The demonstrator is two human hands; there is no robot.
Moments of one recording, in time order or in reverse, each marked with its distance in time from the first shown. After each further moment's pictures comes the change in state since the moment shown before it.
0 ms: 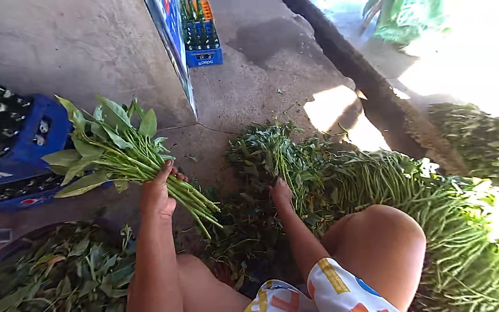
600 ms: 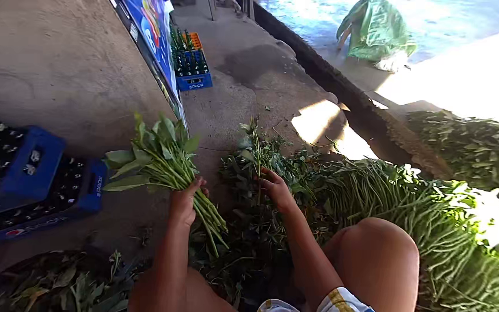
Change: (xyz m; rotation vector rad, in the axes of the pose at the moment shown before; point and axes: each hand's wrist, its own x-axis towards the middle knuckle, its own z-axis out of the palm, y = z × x) left_hand -0.005 -0.036 0.054 0.146 -0.173 -0.120; right_hand -0.066 -0.029 -0.119 1.380 -0.321 -0.477
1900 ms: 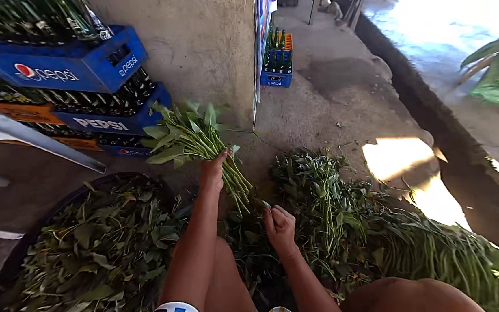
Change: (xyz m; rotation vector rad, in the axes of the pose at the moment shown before) left_hand 0.014 0.033 -0.081 -0.122 0.299 0.272; right_hand -0.055 0.095 0.112 -0.742 -0.036 -1.006
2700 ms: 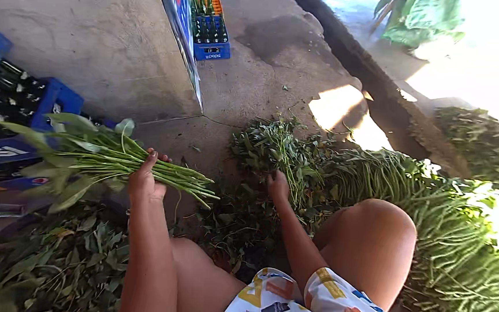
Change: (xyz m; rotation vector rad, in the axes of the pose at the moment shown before) left_hand -0.017 -0.003 -0.020 -0.168 0.026 -0.048; right_hand -0.018 0.108 -0.078 -0.402 -0.259 1.050
